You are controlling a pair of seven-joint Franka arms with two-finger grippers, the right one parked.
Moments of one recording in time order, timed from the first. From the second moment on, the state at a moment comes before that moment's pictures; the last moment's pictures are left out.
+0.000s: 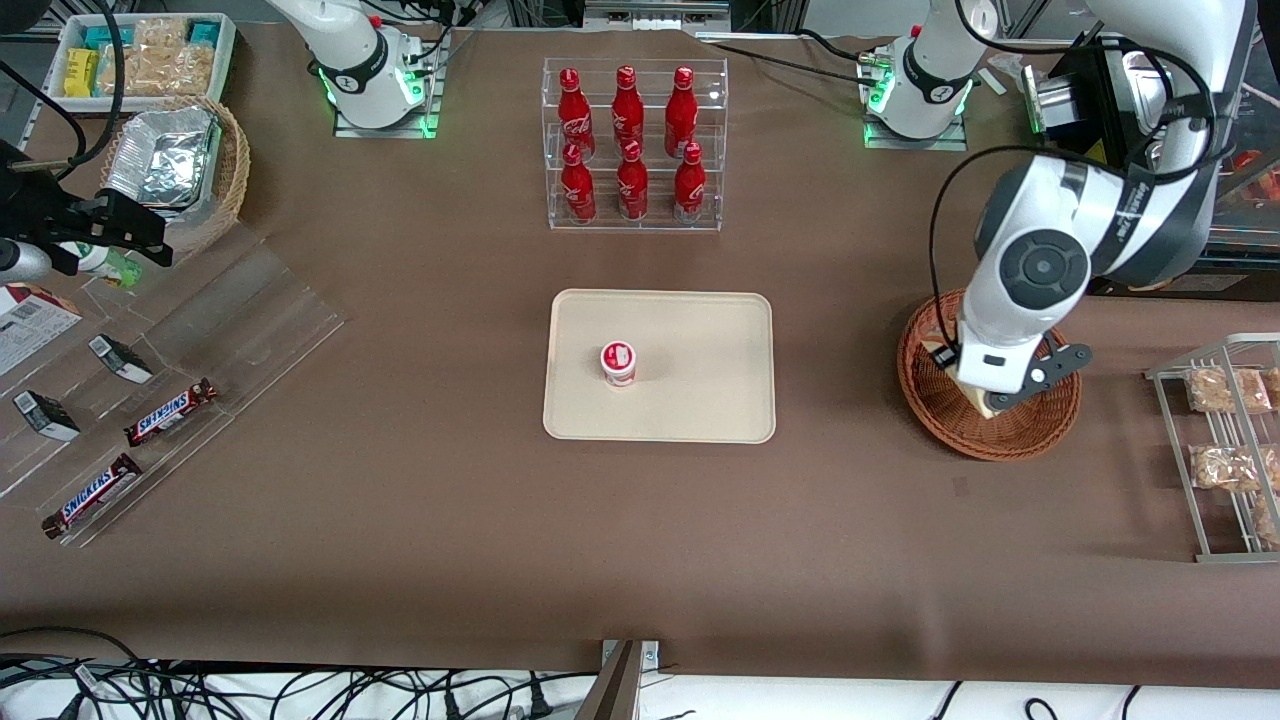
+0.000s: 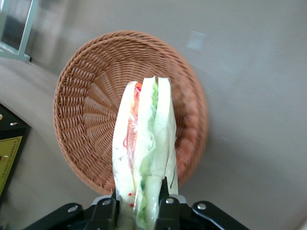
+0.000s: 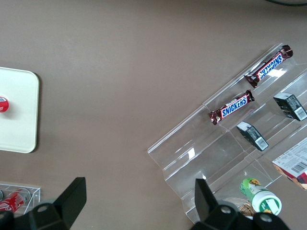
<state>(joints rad) 0.05 0.28 -0.33 -1.81 0.33 1.86 -0.89</state>
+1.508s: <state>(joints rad) -0.27 0.56 -0.53 -1.70 0.46 2.02 -1.02</state>
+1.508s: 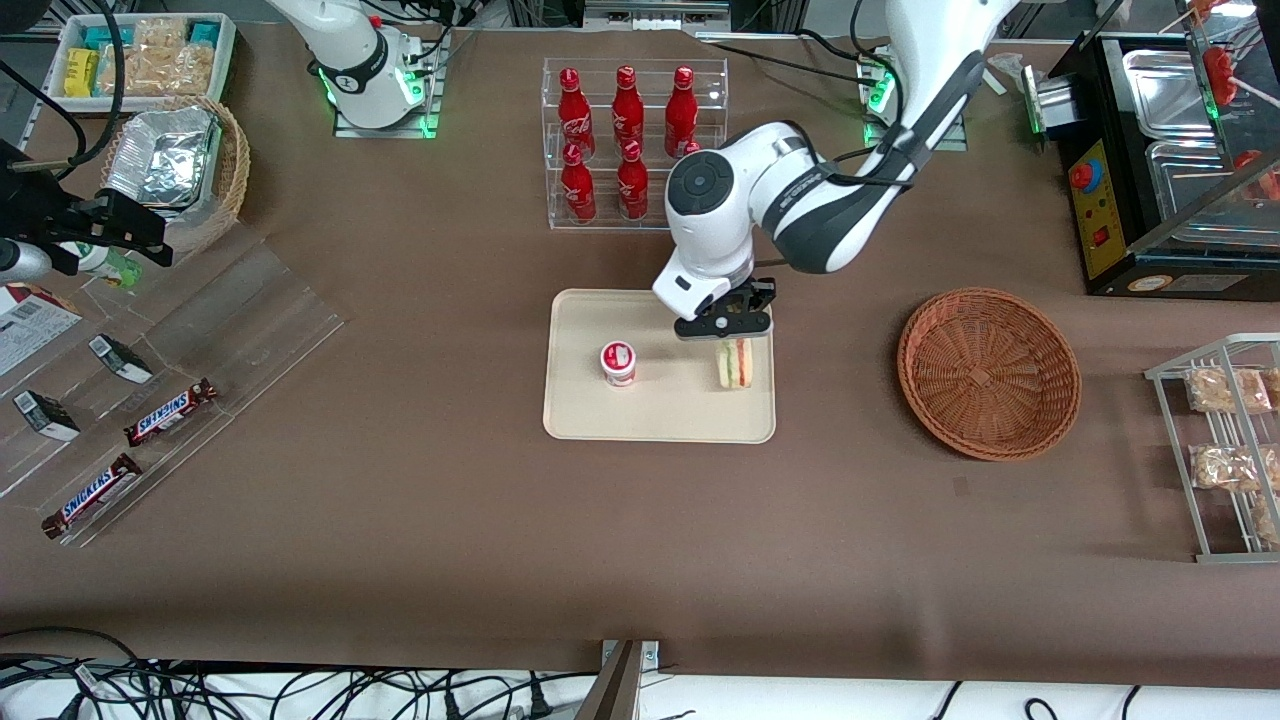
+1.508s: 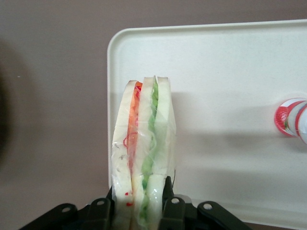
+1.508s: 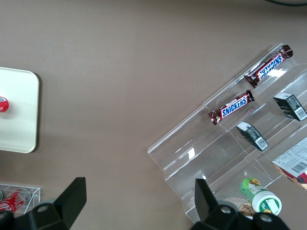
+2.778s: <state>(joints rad) -0.32 0.65 -0.52 -1.69 0.66 2.10 -1.27</state>
